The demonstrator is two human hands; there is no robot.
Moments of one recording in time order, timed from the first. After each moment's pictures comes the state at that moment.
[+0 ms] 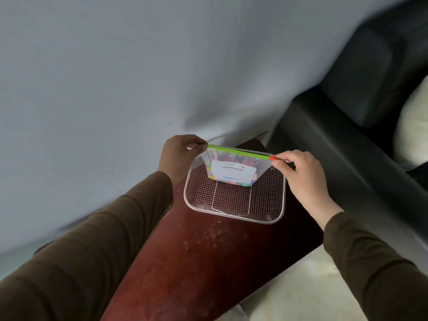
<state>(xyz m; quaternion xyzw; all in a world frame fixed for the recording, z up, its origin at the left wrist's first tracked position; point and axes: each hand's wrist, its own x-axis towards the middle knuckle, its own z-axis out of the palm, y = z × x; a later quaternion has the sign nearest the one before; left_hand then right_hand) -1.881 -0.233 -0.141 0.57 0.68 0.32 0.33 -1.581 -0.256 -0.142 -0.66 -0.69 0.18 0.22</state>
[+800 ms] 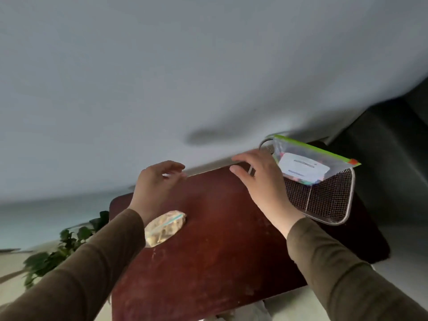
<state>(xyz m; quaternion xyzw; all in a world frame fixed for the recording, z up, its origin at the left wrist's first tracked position) -2.051 -0.419 -0.120 0.43 0.78 0.33 0.30 -1.807 -0.324 -0.135 -0.47 -0.78 0.27 0.30</state>
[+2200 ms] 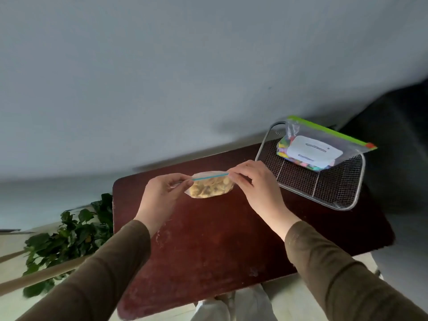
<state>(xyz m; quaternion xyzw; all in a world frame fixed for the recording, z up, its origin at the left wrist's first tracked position) -2.047 -0.483 -0.152 0.40 0.78 0.33 0.34 -1.823 -0.378 -0.176 -0.44 -0.79 0.34 0.25</state>
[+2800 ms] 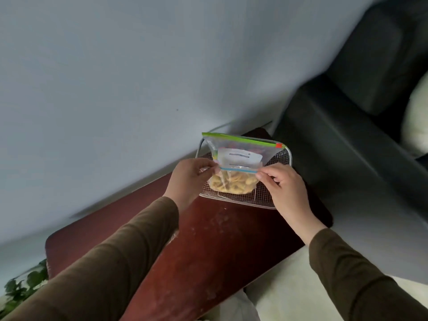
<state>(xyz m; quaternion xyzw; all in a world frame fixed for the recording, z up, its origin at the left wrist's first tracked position) -1.876 -0.315 -0.156 0.58 0.65 0.27 0.40 -1.622 -0.319 -0.180 -0.61 -0.69 0.26 0.29</state>
